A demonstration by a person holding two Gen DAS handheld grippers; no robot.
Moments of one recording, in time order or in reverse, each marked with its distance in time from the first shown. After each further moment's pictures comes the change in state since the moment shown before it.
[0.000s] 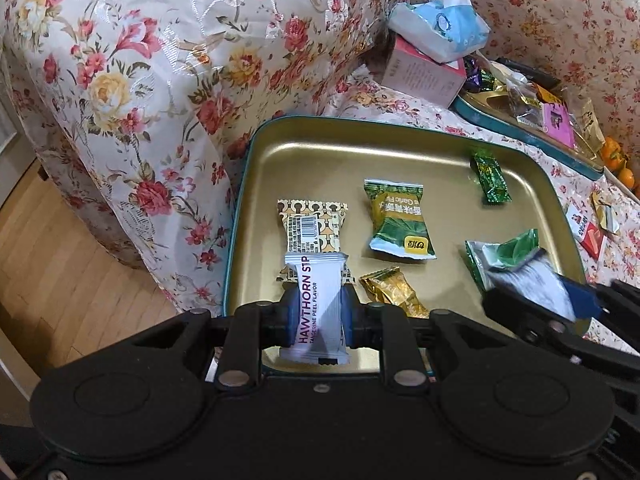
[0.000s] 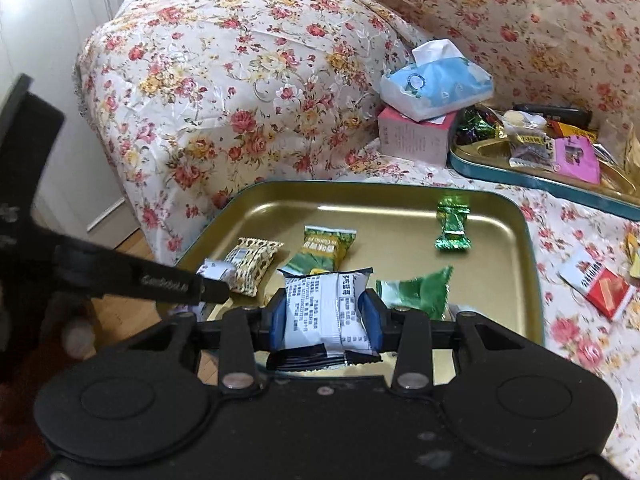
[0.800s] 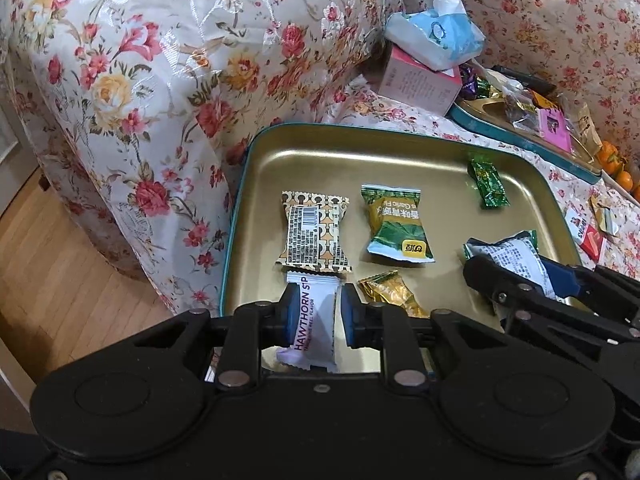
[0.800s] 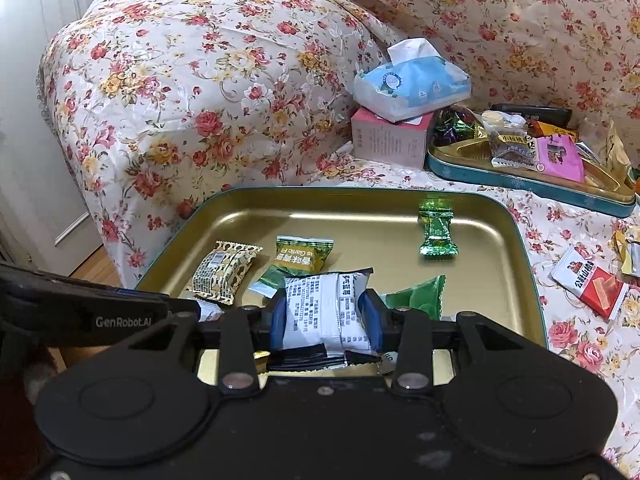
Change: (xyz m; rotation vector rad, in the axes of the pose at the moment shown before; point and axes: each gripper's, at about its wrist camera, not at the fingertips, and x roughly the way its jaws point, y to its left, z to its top) left arm -0.003 -0.004 -0.008 -0.004 -0.046 0.006; right arm 0.020 0.003 -0.001 0.039 -0.030 -0.104
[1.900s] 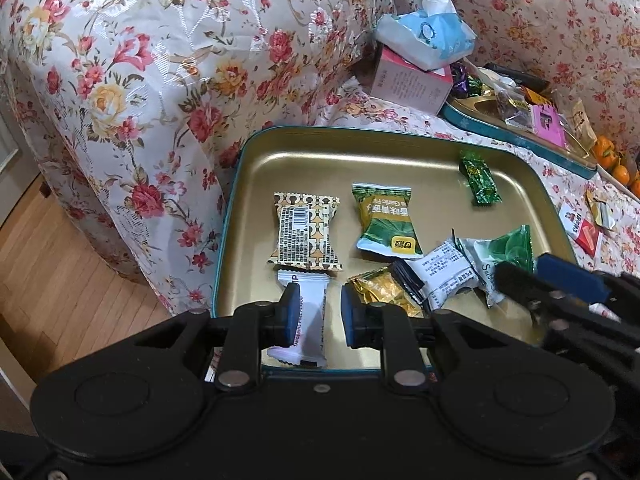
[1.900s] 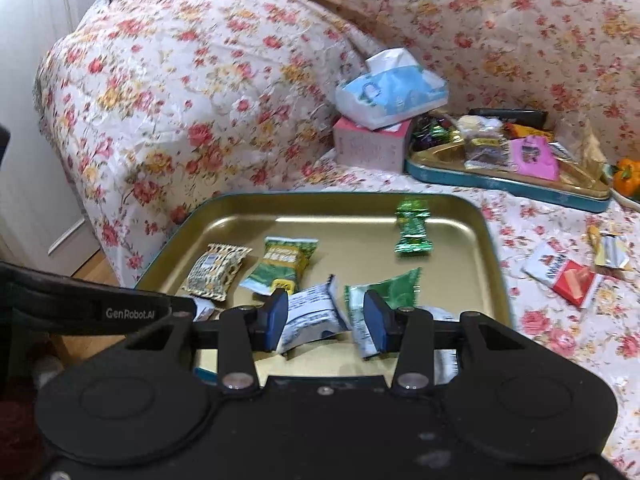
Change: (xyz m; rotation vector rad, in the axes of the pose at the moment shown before) left arm -0.004 -0.010 -0.004 0.034 -0.015 0.006; right arm -0.029 -0.014 -0.008 0.033 -0.032 -0.036
